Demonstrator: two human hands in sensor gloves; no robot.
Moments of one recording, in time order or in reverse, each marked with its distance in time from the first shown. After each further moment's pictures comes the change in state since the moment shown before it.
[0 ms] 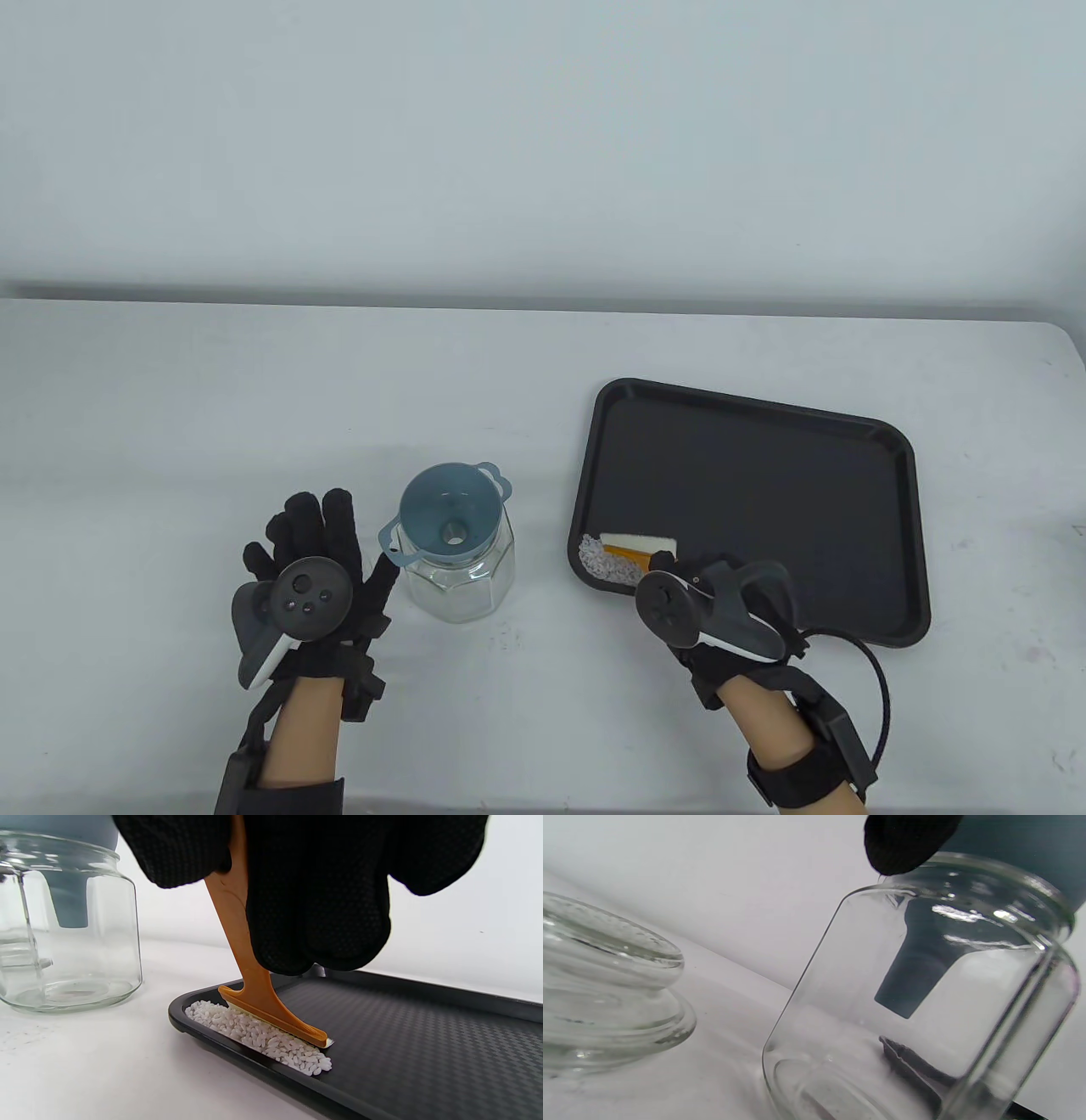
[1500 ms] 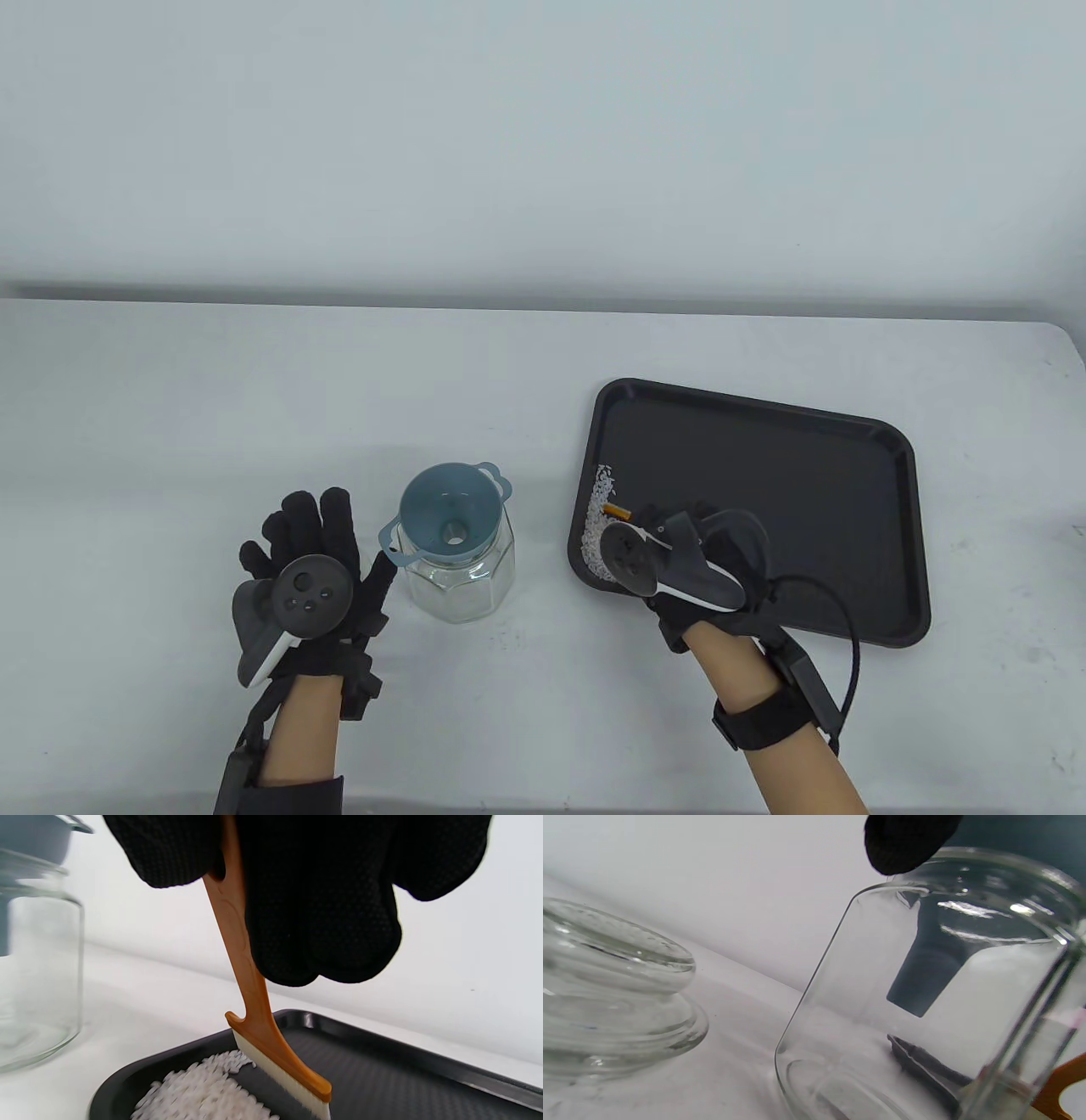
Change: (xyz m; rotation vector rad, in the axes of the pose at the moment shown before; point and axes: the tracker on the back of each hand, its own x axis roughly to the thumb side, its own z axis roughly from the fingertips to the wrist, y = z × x) left_hand -0.002 0.000 -0.002 -0.001 0.009 -0.027; right_hand 0.011 -0.022 -0.059 -0.083 0.056 0.105
